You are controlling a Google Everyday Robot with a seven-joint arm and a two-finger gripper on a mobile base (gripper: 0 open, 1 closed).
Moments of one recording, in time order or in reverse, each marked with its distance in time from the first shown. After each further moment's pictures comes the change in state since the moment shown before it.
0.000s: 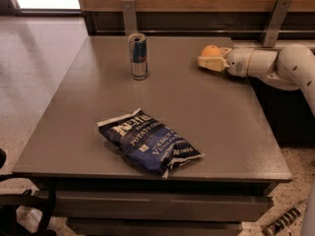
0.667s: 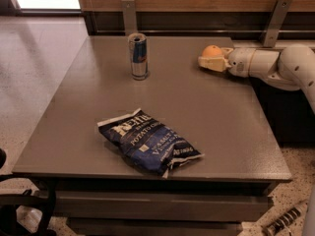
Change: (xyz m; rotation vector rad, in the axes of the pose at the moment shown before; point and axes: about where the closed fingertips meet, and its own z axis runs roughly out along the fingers) arm 0.000 -0.002 -0.003 0.006 0.000 0.000
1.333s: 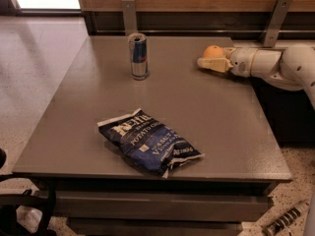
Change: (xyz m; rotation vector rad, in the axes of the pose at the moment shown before) arm 0.000 -0.003 -0.006 0.010 0.000 -0.001
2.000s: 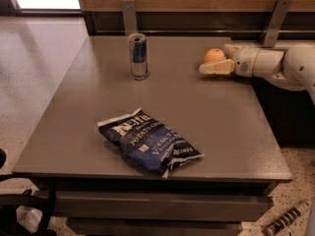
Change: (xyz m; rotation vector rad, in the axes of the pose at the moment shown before) arm 0.000 -0.003 -0.007 0.011 0.000 -0.001
